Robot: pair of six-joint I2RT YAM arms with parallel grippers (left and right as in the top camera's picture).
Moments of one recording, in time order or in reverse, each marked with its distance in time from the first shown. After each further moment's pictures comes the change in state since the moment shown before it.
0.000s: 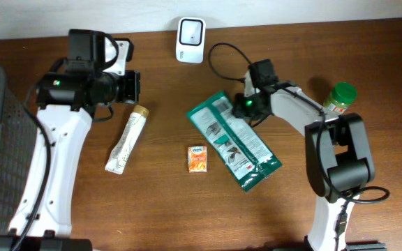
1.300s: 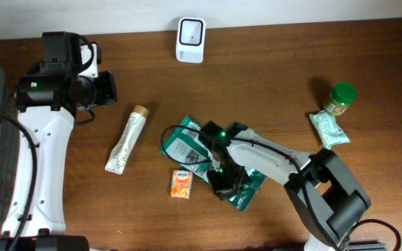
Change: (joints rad) left arm 0.114 -0.003 0.002 -0.069 -0.100 -0.095; right arm 0.443 -0.207 -0.212 -0.566 -0.019 0.039
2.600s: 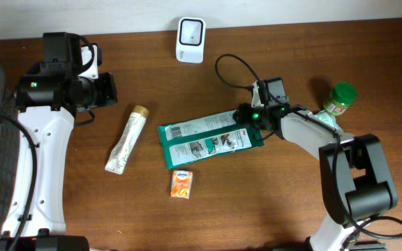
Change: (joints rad) left arm 0.000 0.000 0.000 -0.014 0.000 0.000; right arm -0.461 0.006 -0.105 0.895 0.054 0.051
